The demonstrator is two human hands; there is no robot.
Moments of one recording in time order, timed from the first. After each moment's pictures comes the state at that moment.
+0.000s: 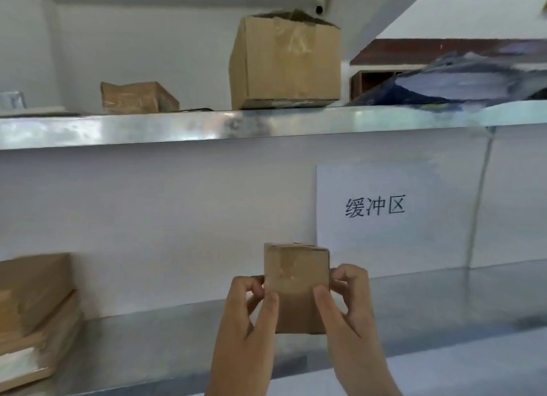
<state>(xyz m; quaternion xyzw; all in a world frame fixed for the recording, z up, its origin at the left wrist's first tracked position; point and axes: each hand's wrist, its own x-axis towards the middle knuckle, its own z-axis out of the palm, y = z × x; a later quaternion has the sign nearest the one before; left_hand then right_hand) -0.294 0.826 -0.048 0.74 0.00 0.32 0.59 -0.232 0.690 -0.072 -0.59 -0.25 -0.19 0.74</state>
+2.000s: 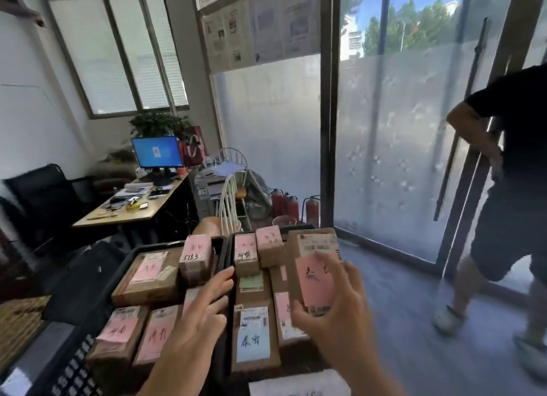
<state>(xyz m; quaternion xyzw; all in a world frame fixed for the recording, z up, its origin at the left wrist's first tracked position) -0.078 -0.314 -0.206 0.63 -0.58 -0.28 0.43 -0.338 -0.425 -0.227 -0.72 0.43 -0.49 0.24</state>
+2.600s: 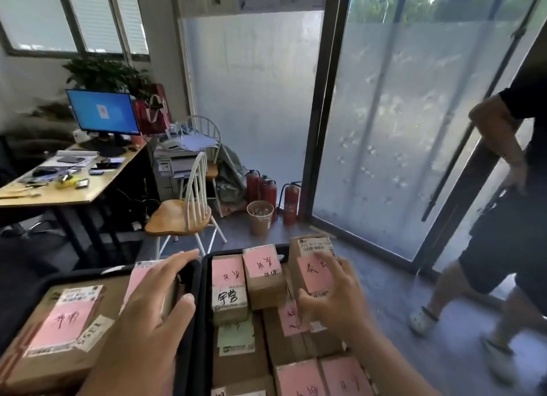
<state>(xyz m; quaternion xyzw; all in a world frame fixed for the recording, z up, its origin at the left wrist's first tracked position) 0.019 -0.523 -0.197 0.70 -0.55 -0.18 0.43 -0.248 -0.692 -0.293 -0.73 0.54 -0.34 0.23</state>
